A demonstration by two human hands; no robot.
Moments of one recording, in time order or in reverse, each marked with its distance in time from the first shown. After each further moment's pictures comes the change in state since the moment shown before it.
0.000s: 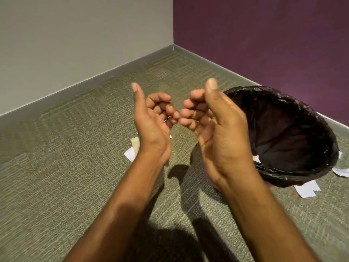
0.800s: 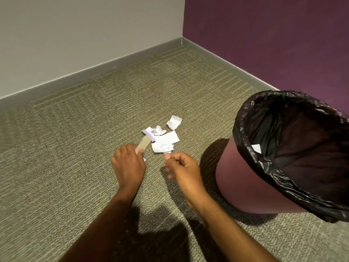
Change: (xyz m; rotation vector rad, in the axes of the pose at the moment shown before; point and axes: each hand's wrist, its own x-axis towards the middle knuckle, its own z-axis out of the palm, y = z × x) left_hand 0.086 -0.146 -0.243 1.804 0.234 0.332; right_hand 0.035 0.211 -0.041 -0.521 -0.034 0.334
